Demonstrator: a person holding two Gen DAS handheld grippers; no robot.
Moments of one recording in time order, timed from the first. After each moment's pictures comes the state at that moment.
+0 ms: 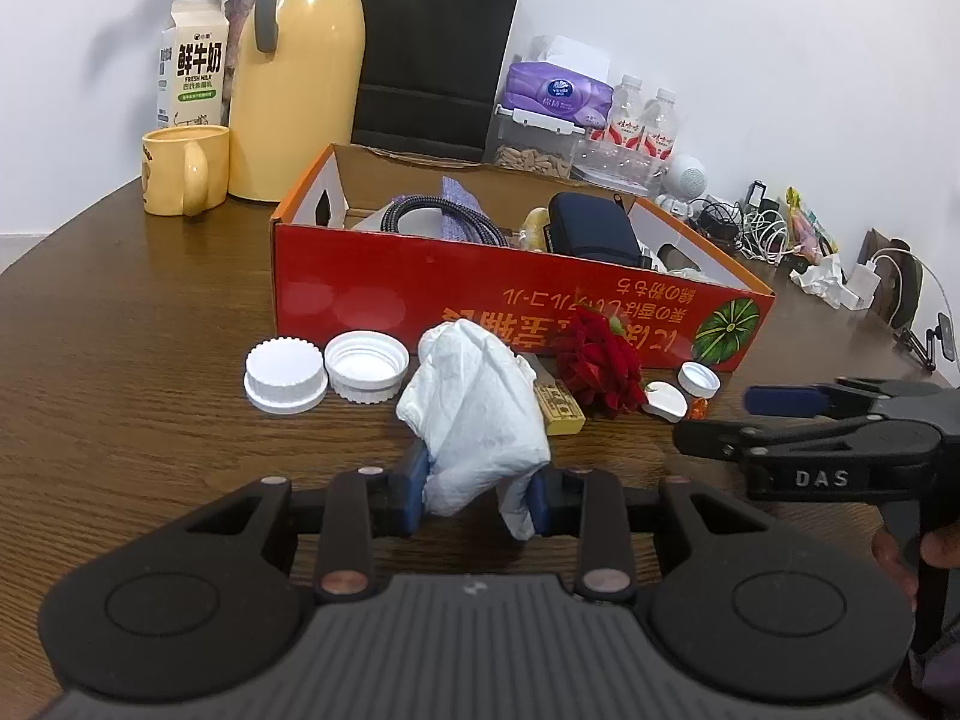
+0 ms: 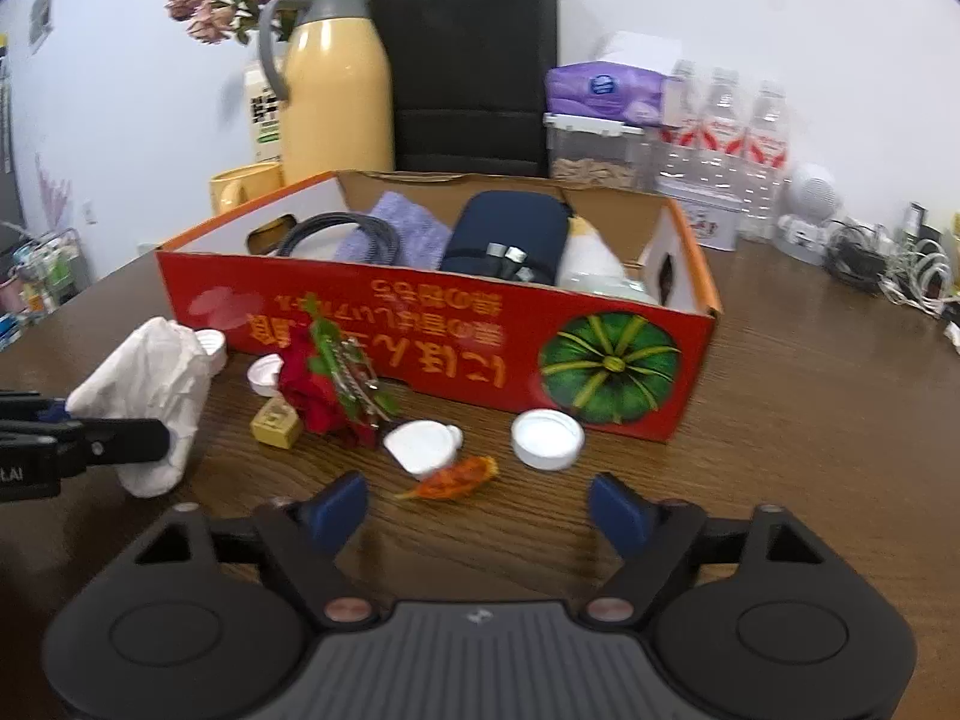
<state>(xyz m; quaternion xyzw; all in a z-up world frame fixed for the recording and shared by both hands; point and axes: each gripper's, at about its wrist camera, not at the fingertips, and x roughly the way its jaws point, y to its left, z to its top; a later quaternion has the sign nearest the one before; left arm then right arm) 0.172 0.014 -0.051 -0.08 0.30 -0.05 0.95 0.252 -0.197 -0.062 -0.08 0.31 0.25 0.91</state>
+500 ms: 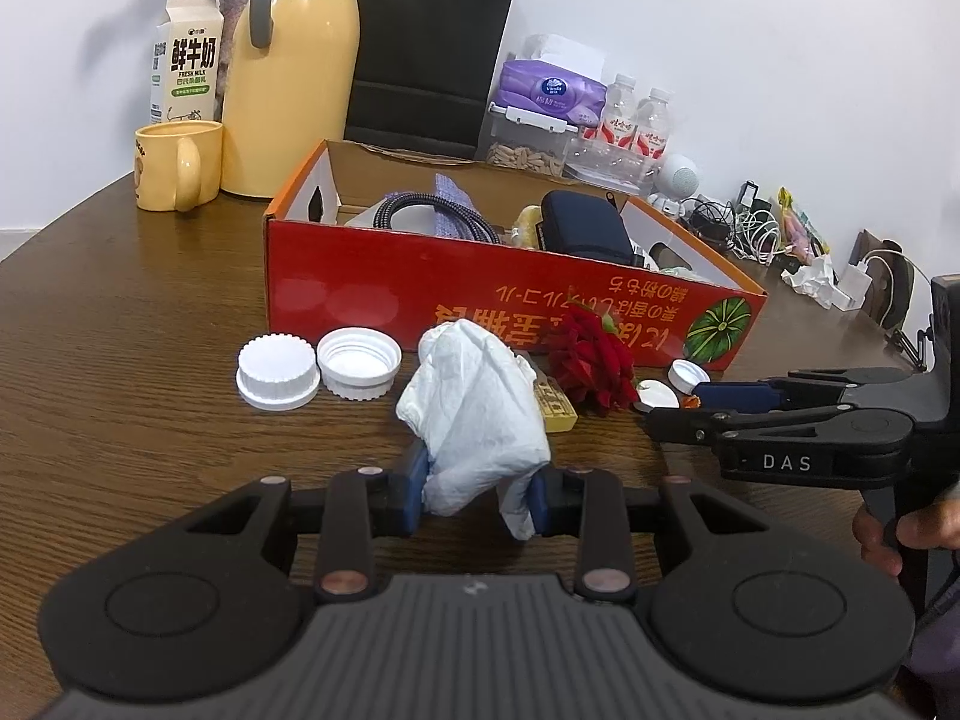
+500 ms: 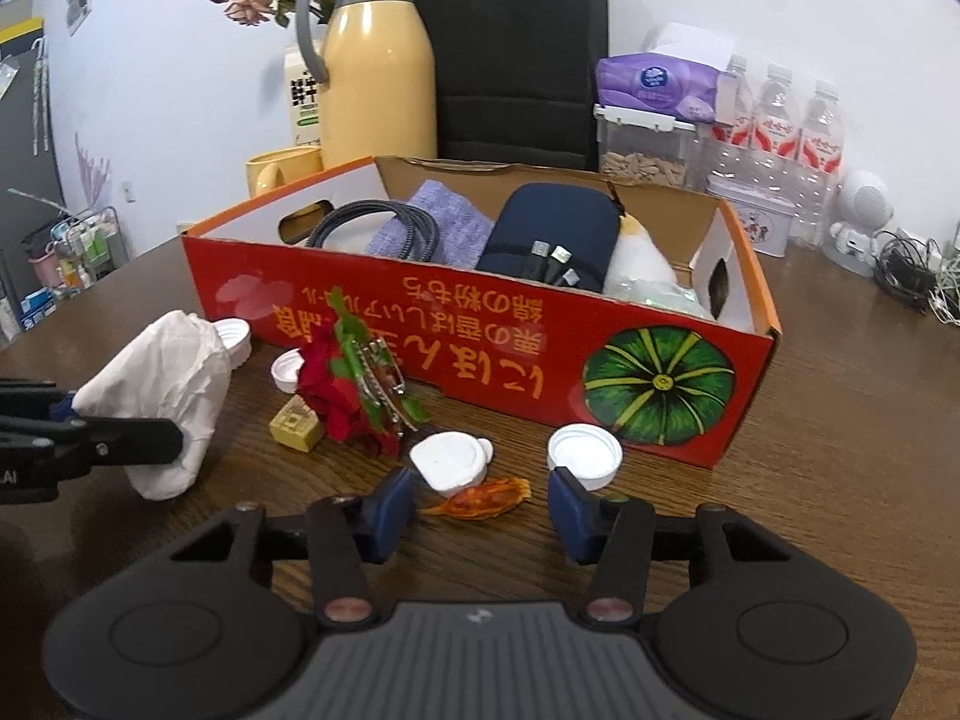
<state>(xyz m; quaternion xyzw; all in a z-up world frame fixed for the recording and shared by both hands) 0.172 0.013 -0.052 -0.09 0.30 -0.06 0.95 0.265 -0.191 -0.066 -0.09 0.32 0.29 0.90</state>
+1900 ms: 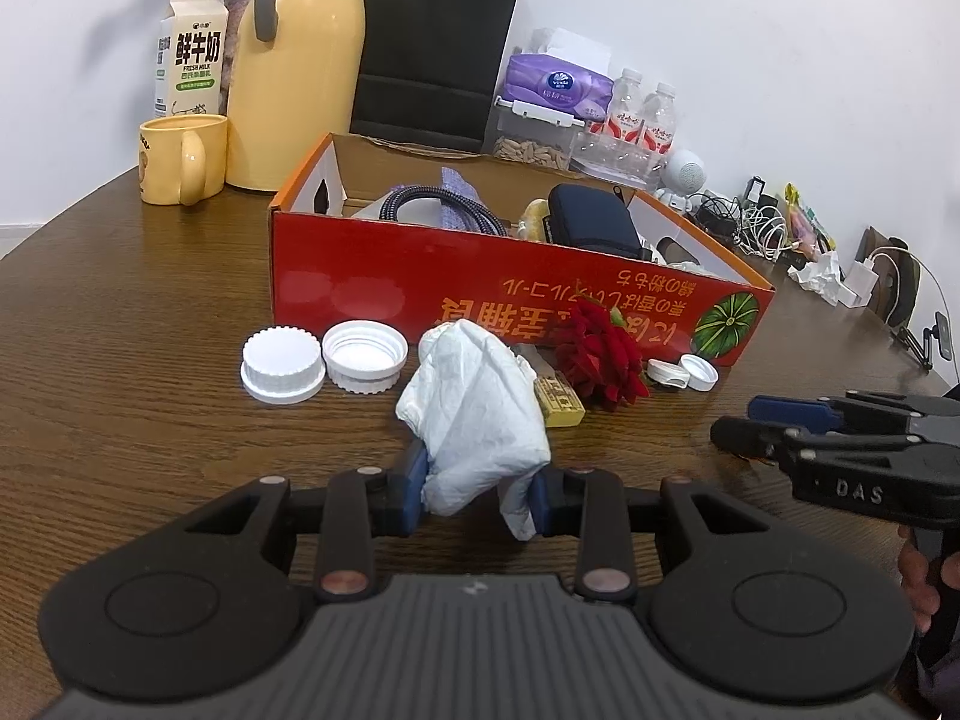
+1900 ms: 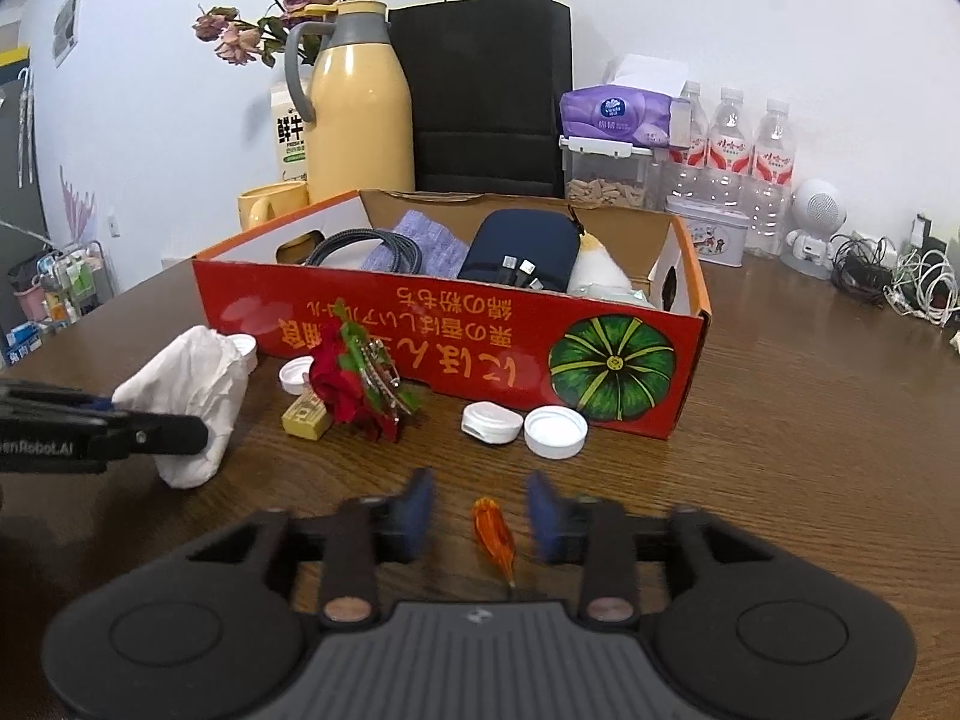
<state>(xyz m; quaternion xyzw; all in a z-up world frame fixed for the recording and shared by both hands) 0.175 0.013 -0.052 -0.09 0.31 -0.05 0.95 0.230 -0.214 -0.059 -0.07 0.29 0.26 0.92</state>
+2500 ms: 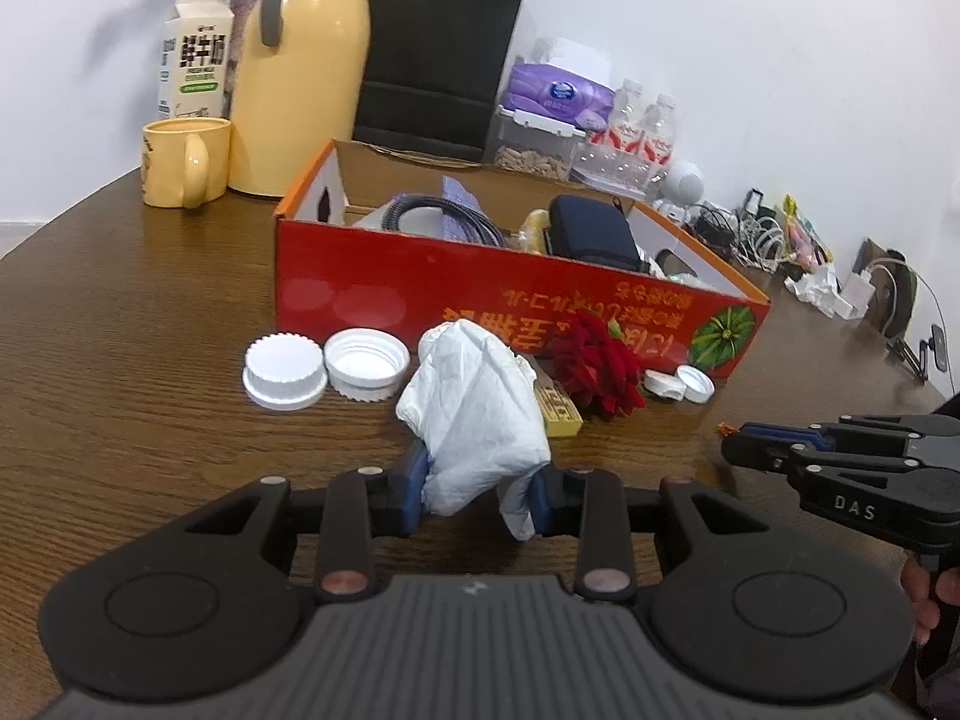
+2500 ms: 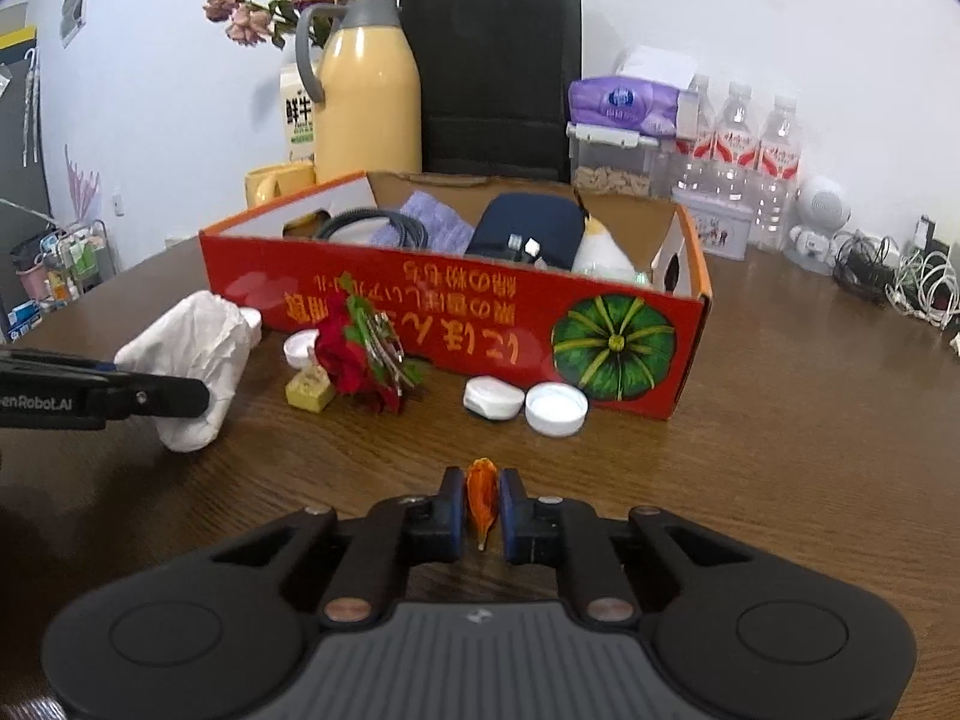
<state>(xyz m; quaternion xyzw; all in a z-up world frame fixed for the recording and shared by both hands) 0.173 0.017 -0.049 -0.10 0.30 -0.05 0.95 0.224 -0.216 -0.059 -0.09 0.29 0.27 0.91</state>
